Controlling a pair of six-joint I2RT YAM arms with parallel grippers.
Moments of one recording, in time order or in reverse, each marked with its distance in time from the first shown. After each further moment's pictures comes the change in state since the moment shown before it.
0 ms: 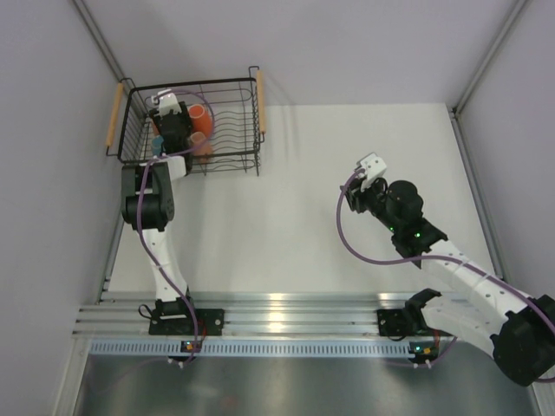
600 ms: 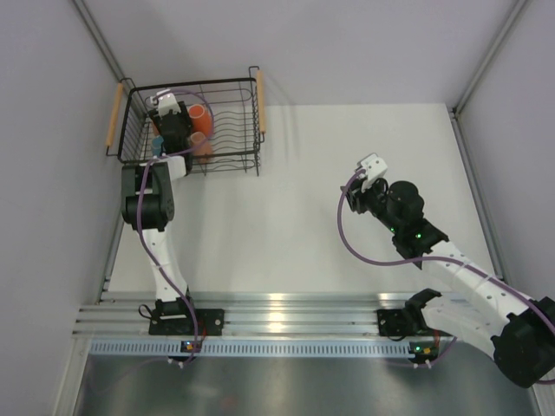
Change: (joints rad) left arm -0.001 0.000 0.000 -0.001 -0.006 -0.026; right arm 0.000 -0.014 0.000 -0.014 -0.001 0.000
